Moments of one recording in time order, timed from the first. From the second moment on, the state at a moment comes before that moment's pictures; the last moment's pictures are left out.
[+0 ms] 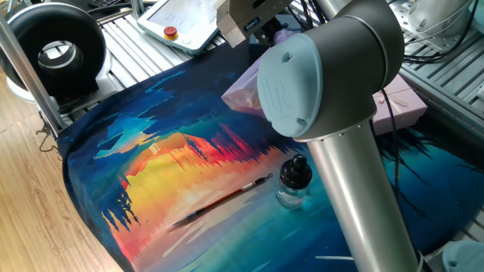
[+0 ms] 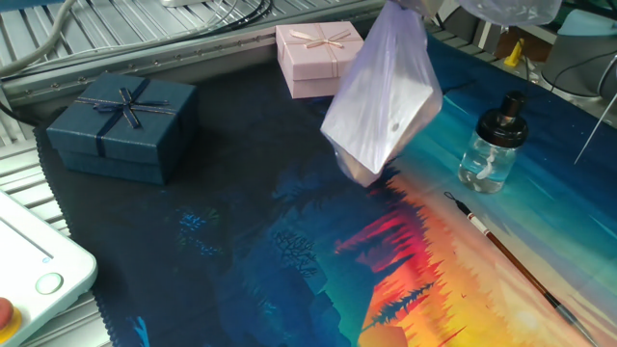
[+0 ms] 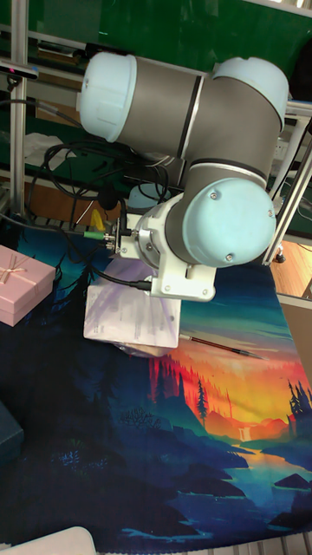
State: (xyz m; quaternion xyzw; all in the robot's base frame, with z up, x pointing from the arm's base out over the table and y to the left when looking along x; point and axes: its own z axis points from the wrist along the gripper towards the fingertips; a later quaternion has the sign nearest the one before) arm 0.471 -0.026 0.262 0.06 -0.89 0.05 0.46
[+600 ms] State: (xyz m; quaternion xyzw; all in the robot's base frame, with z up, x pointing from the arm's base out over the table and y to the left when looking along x) arm 0.479 -0.021 0.253 0.07 -0.89 0.04 0.45
